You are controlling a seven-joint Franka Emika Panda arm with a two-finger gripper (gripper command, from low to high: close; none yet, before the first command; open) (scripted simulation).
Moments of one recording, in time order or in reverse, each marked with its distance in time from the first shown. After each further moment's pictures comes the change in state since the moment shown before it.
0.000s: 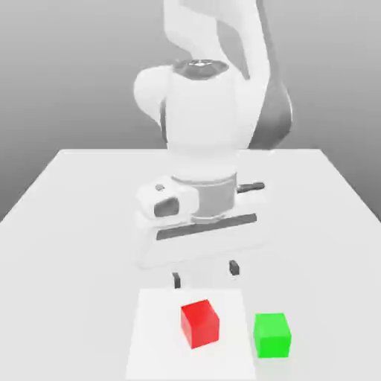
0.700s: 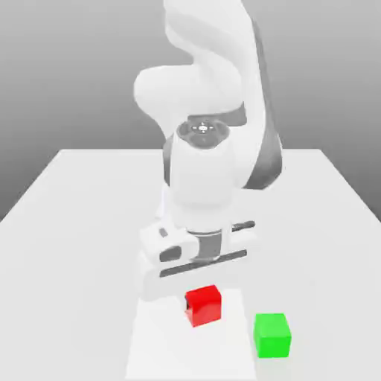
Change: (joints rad) arm 0.042 0.013 0.055 0.019 -0.018 -0.030 -0.029
